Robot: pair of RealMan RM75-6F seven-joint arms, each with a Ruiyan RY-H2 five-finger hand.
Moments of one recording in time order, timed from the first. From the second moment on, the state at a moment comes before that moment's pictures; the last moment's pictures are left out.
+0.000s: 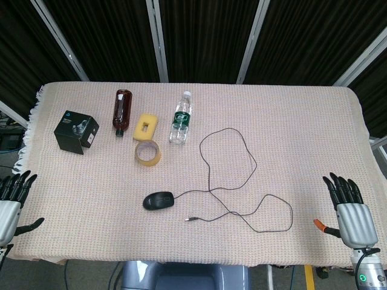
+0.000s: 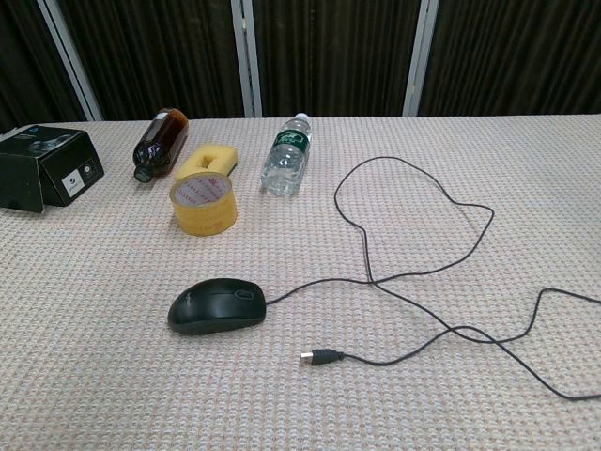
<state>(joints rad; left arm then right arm) -0.06 -1.11 0.01 -1.58 1.57 1.50 0.08 0.07 -1.14 0.04 -1.65 -1.55 1.50 -0.10</state>
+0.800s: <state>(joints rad) -0.06 -1.11 0.01 -1.58 1.58 1.50 0.09 0.07 -1.14 0.04 -1.66 -1.54 1.50 -0.09</state>
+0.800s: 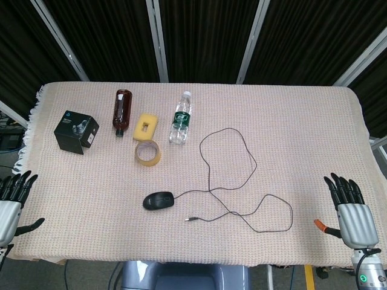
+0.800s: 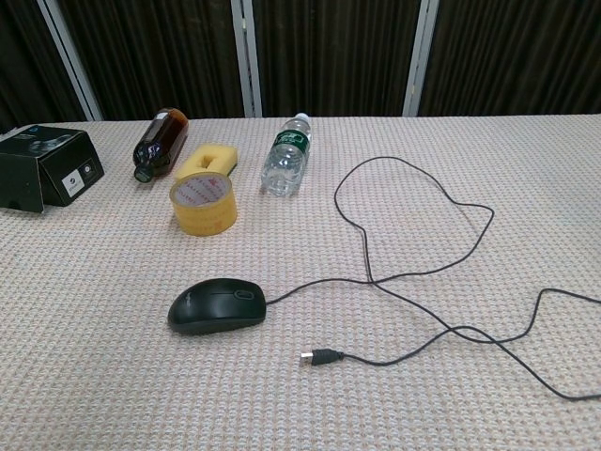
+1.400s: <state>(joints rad) -0.07 -1.12 0.01 -1.58 1.56 1.49 0.11 0.13 -1.14 0.07 -1.65 -1.60 1.48 -0.03</state>
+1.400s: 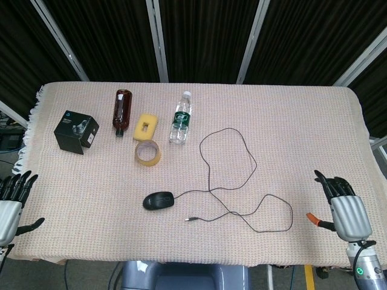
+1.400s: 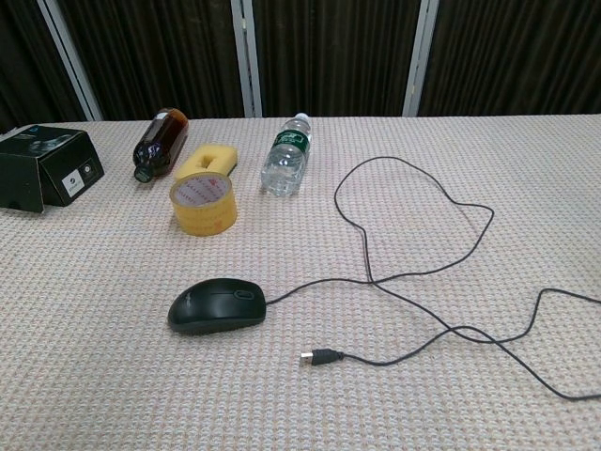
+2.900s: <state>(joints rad) -0.06 -1.12 0.01 -1.58 1.55 1.50 0.07 0.55 -1.68 0.11 -1.75 -1.19 1.04 -0.64</state>
